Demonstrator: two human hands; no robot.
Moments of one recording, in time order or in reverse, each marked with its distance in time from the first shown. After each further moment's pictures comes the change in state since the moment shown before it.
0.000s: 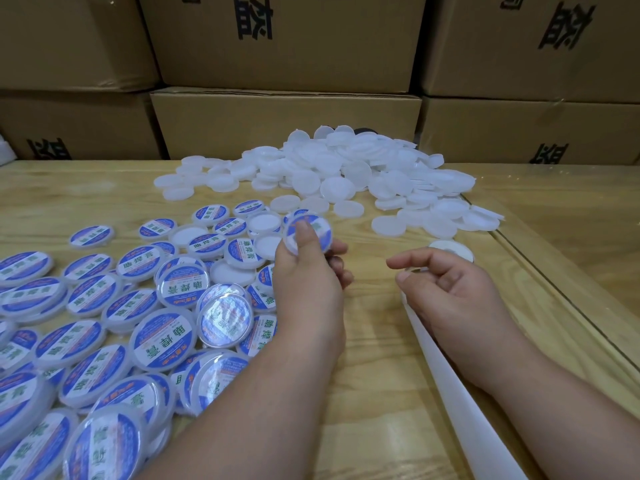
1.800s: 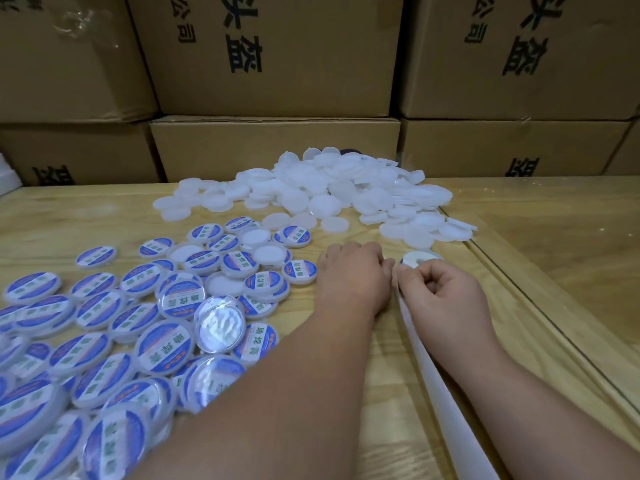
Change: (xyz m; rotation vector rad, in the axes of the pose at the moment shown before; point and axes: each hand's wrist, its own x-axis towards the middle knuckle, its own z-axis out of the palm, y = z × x) left_hand 0.027 -0.039 0.049 1.664 -0.411 0.533; right_hand 0.002 0.007 -0.012 -0.296 0.357 -0.052
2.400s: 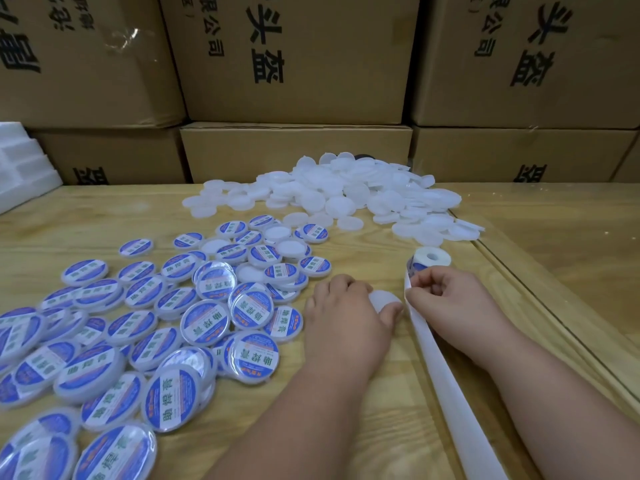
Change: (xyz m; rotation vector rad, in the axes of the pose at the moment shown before) left_hand -0.100 -0.022 -0.024 -0.085 0.029 -0.109; right_hand -0.006 -0.009 -0.019 -0.155 -0.328 0.097
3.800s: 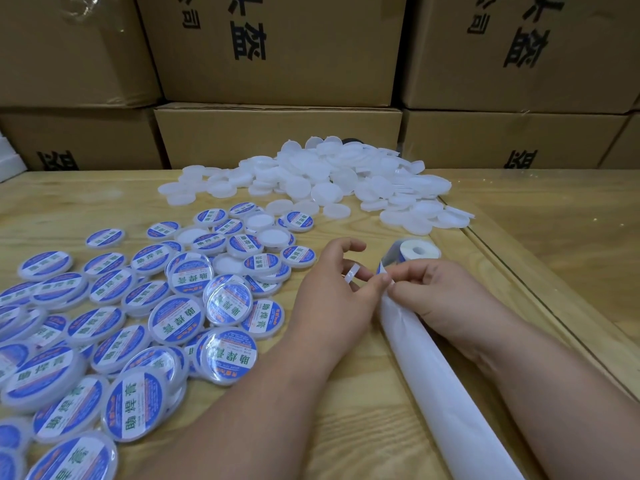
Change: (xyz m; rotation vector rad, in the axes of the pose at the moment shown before) left_hand 0.008 0.004 -0.012 -0.739 -0.017 0.025; right_hand -0.012 -0.018 -0.004 0.200 -0.219 0.082
